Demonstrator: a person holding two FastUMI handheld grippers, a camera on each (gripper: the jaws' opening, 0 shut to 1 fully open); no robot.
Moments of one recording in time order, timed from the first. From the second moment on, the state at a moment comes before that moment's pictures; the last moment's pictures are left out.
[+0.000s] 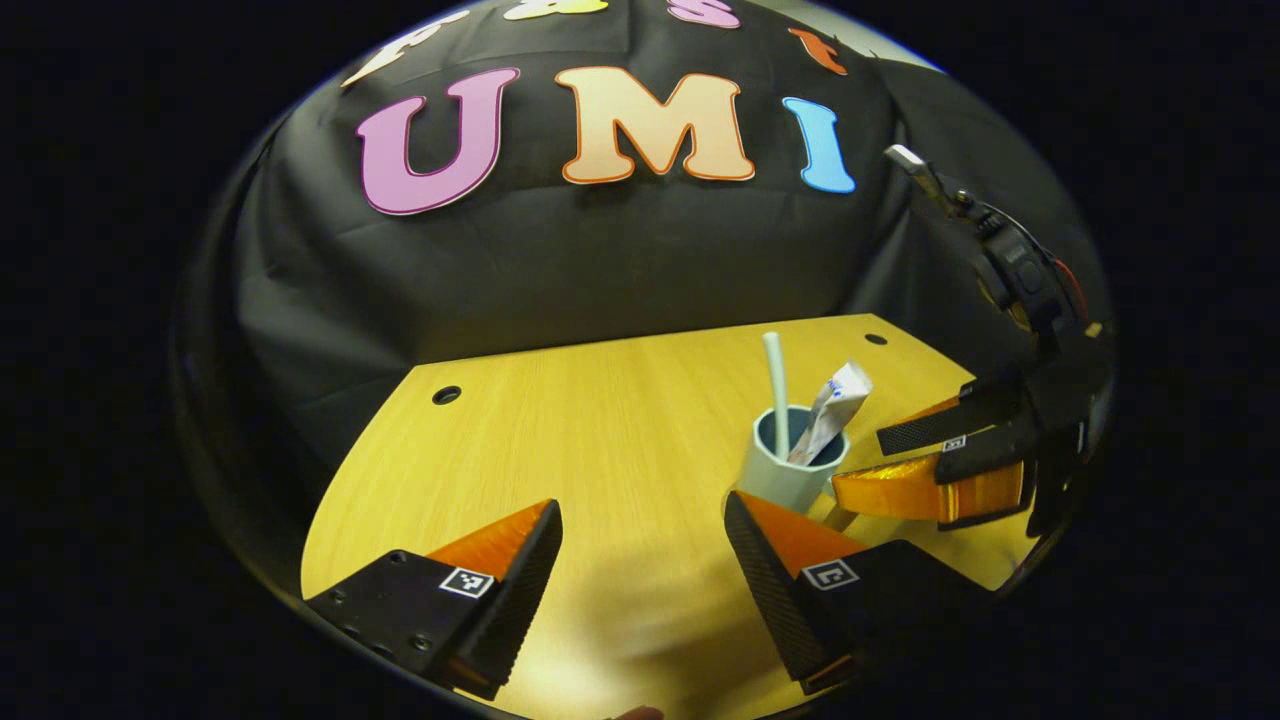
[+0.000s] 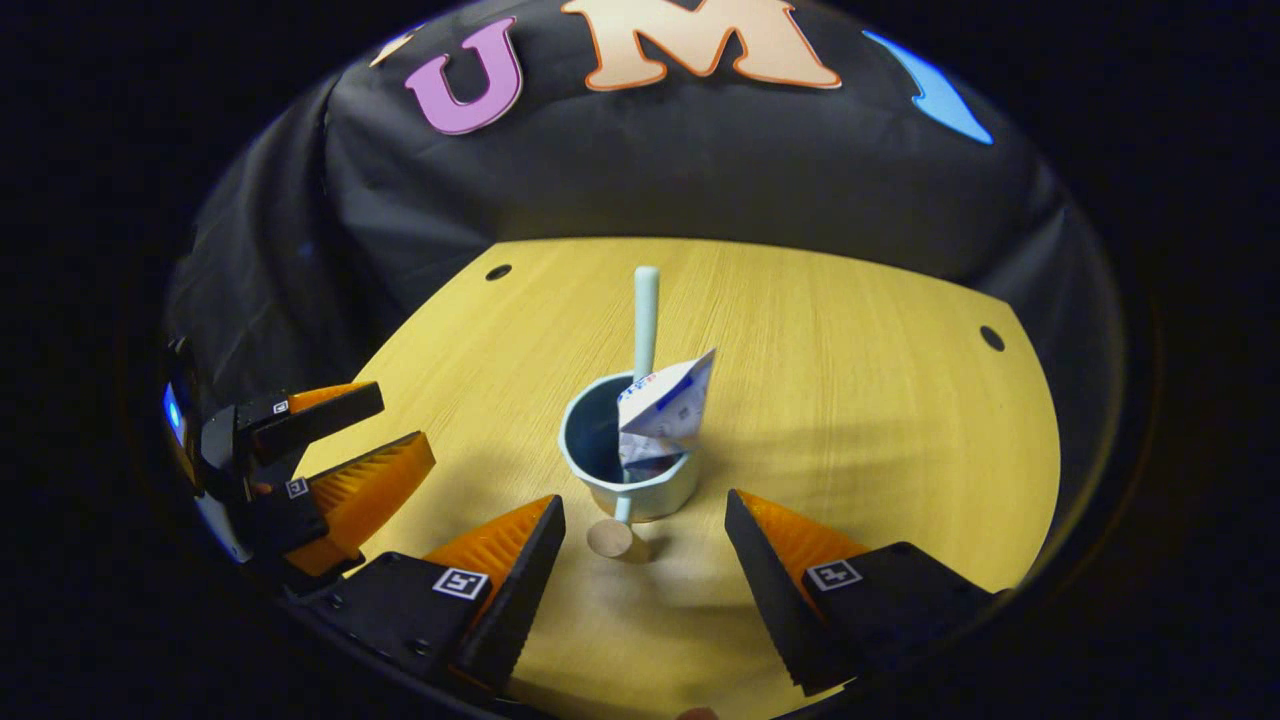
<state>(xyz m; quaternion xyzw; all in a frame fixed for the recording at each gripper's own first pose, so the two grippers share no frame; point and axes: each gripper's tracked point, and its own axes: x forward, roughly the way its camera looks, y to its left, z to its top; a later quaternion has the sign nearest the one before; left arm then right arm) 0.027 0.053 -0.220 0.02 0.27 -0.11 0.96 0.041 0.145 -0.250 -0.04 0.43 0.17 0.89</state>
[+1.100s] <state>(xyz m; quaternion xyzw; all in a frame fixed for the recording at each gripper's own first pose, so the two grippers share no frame) 0.038 -0.005 -0.079 -0.04 0.11 -0.05 0.99 0.059 -0.017 -0.037 0.06 0.07 0.02 1.00</state>
